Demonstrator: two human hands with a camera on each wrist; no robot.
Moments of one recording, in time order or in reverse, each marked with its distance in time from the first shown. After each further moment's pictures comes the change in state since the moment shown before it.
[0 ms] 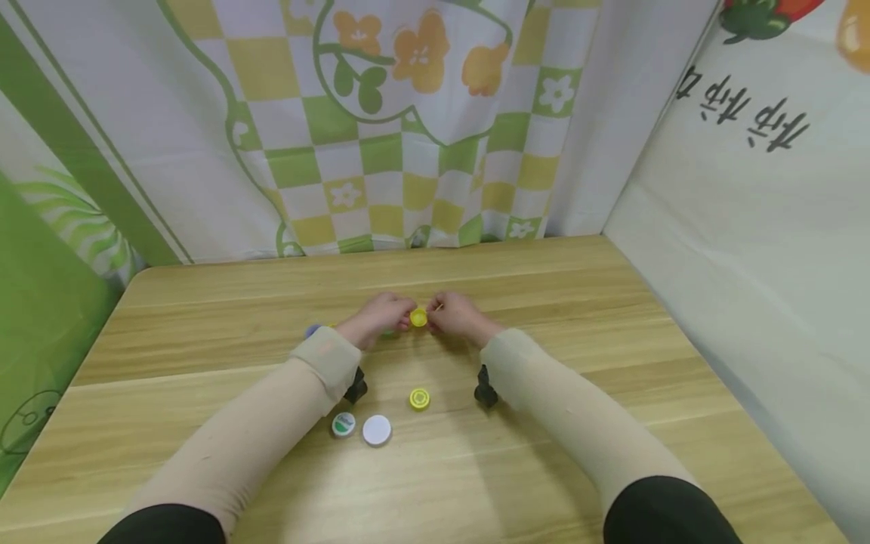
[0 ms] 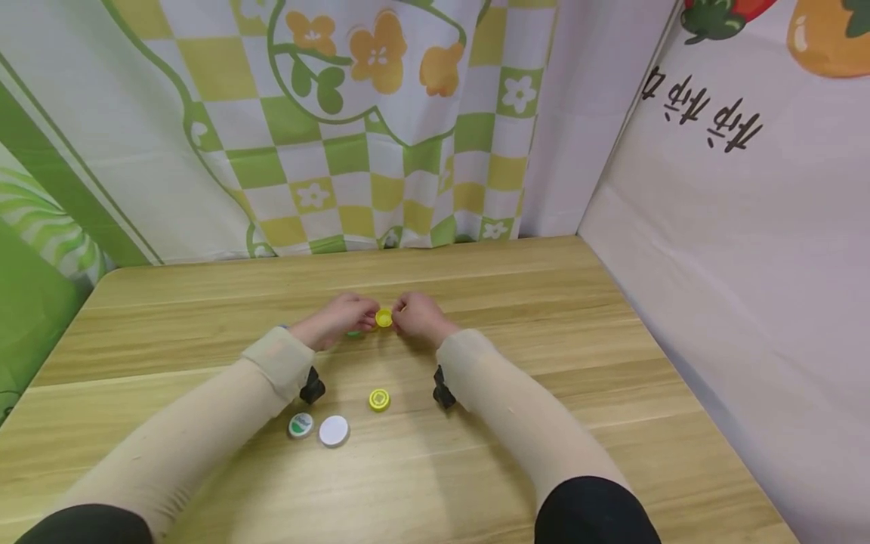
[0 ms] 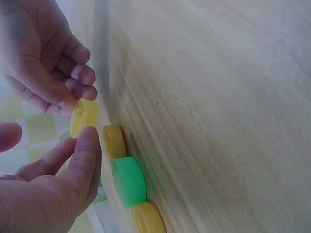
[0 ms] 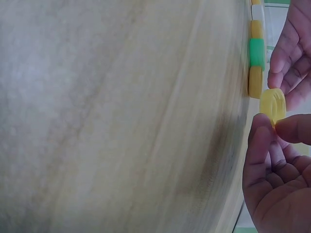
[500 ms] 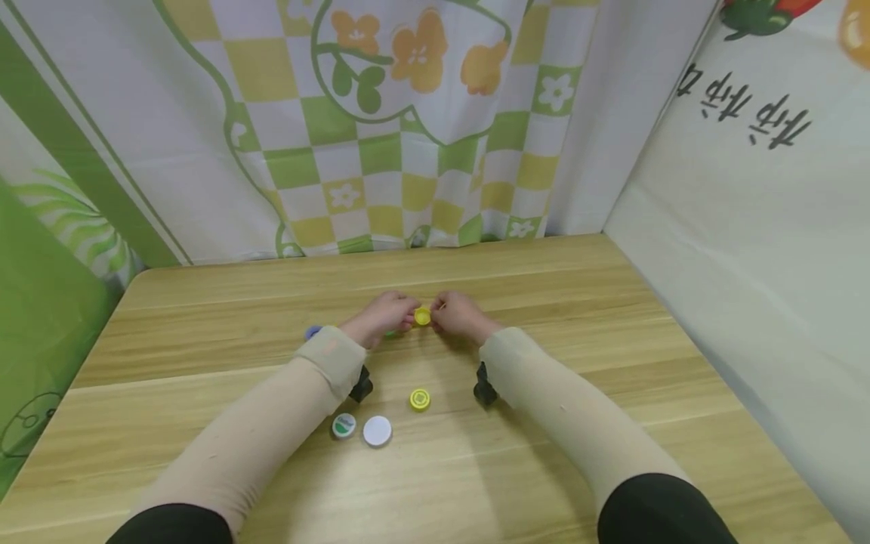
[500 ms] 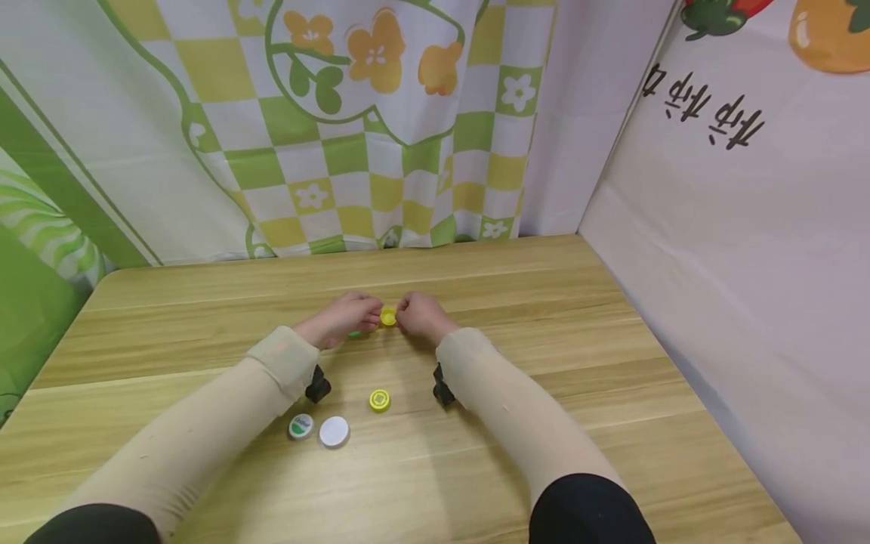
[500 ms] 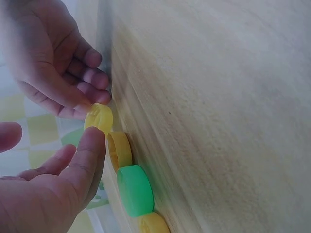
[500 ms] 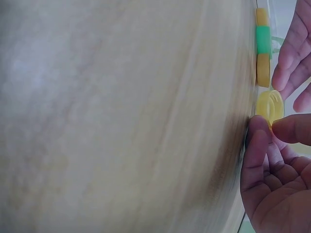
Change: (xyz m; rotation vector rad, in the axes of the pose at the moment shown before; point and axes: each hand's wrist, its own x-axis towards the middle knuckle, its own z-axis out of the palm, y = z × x) left_hand 0.006 0.002 0.005 -0.010 -0.027 -0.004; right_hand 0.003 0.005 -0.003 -0.075 0.004 0.024
